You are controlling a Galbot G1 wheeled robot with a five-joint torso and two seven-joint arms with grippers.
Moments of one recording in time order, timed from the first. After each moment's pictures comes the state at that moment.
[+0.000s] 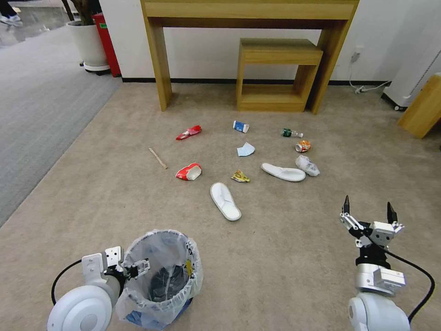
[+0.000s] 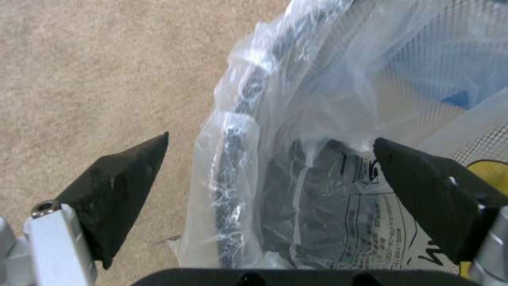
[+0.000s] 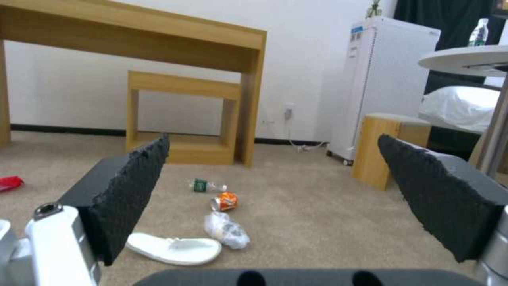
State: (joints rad) left arm 1.58 -0.90 -0.47 -2.26 -1.20 0.64 -0.88; right arm -1.51 1.51 0.82 1.97 0.05 0.27 0.09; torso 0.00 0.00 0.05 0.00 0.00
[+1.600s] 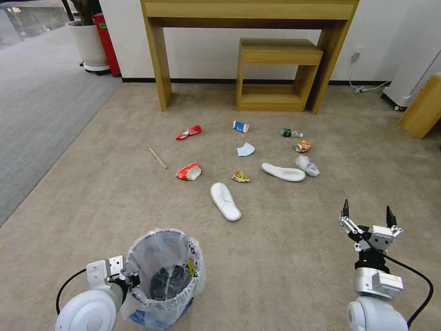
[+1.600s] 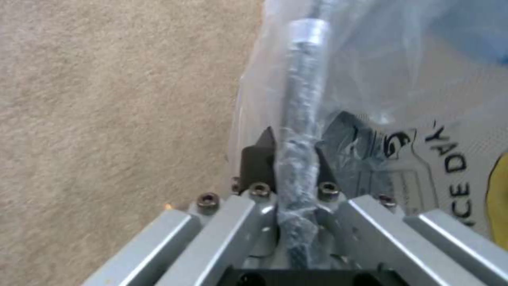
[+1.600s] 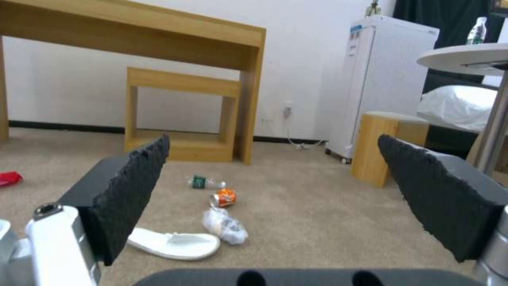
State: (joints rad) left arm 1.59 -0.94 -0.45 -2.21 -1.22 0.63 -0.88; right arm -1.52 1.52 0.82 1.95 0.04 0.30 0.09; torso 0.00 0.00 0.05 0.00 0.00
